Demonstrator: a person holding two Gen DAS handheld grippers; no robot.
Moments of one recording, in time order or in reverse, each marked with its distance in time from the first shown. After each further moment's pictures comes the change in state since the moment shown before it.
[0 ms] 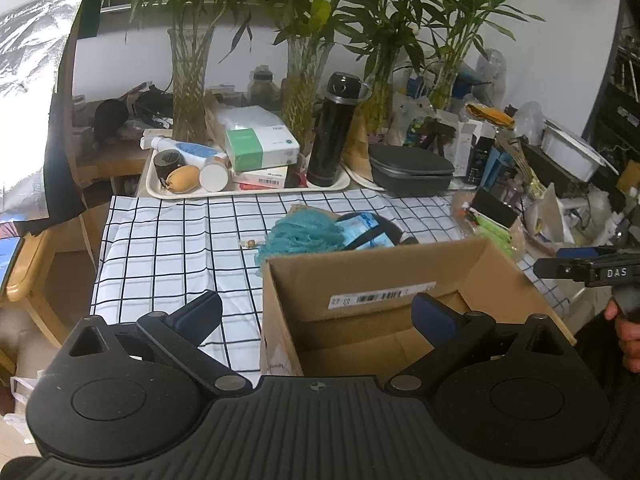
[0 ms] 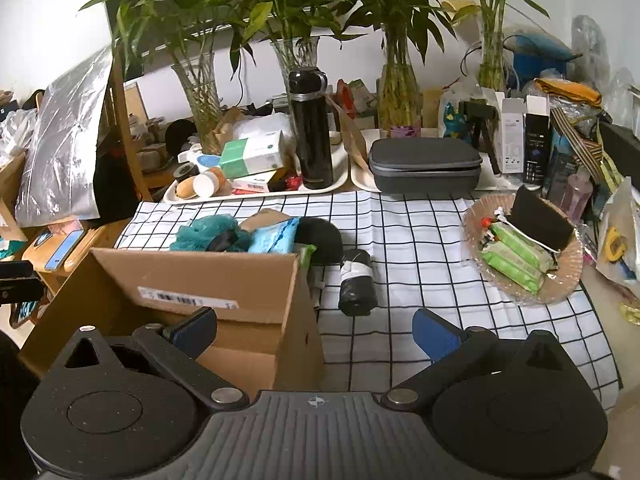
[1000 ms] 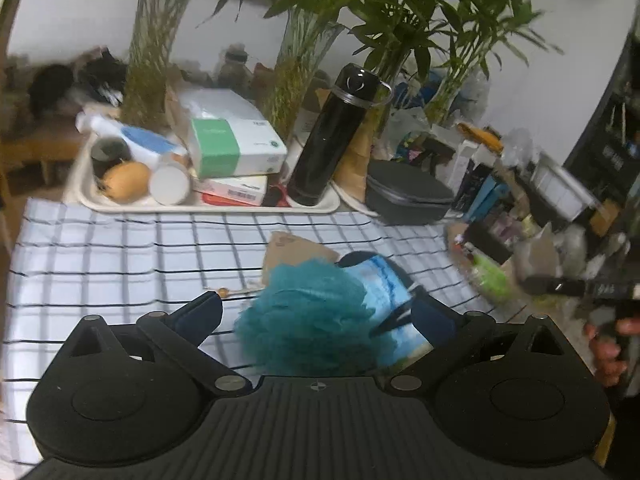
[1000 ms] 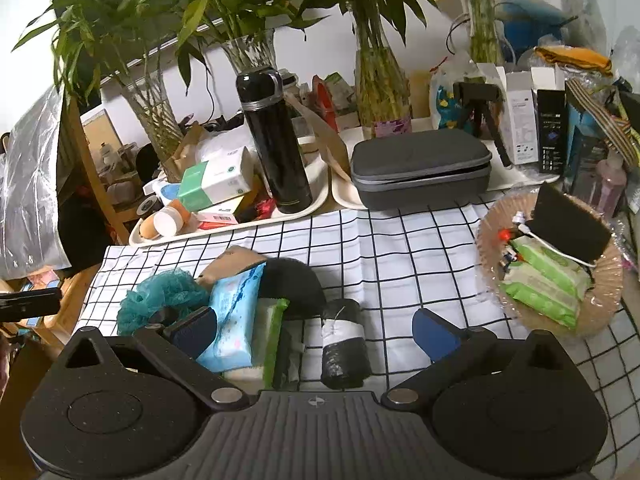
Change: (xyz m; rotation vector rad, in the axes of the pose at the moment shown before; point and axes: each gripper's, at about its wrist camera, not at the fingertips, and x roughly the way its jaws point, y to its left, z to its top) left arm 0.134 0.074 0.050 -0.106 0.019 -0.246; right arm 0.100 -0.047 0.051 0.120 0.006 0.017
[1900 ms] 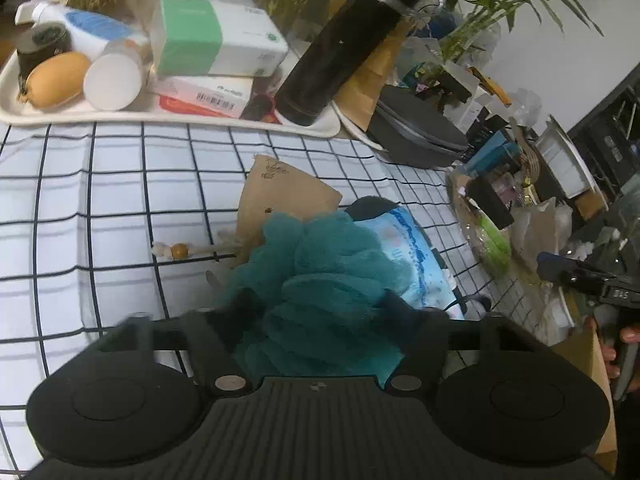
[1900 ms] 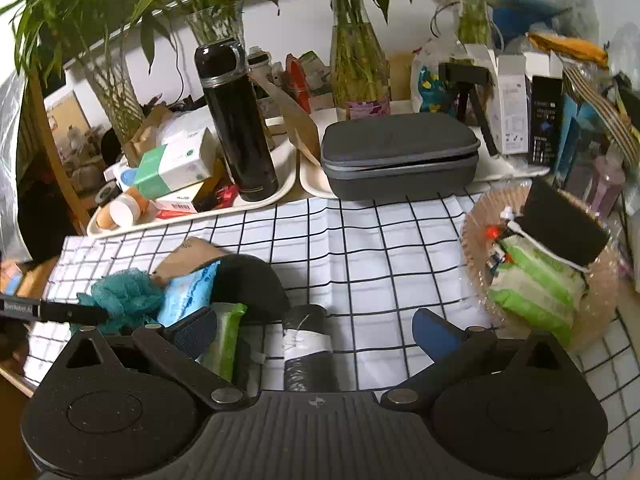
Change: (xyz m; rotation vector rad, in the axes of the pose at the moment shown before) left arm 0.096 0.034 0.006 -0.075 0.247 -0.108; right arm 0.044 -0.010 0.011 -0.024 0.056 -0.099
